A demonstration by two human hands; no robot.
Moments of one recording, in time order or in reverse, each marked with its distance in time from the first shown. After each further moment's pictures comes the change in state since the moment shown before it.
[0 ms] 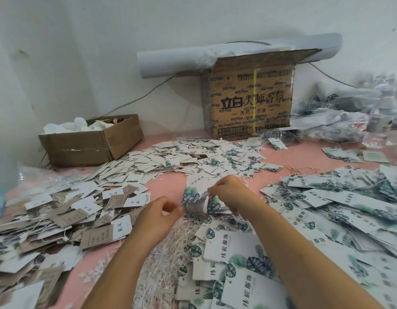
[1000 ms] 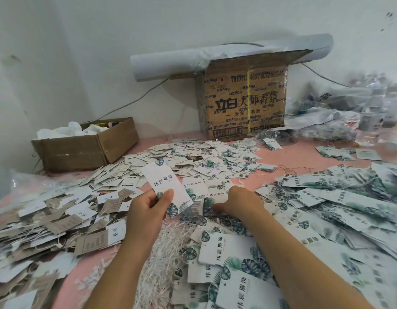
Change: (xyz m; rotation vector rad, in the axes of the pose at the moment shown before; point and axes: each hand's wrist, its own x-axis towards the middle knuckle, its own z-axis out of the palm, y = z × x) left_hand -0.002 0.013 0.003 -0.528 0.247 0.039; right_hand 0.018 0.038 -0.005 -0.679 0.106 0.127
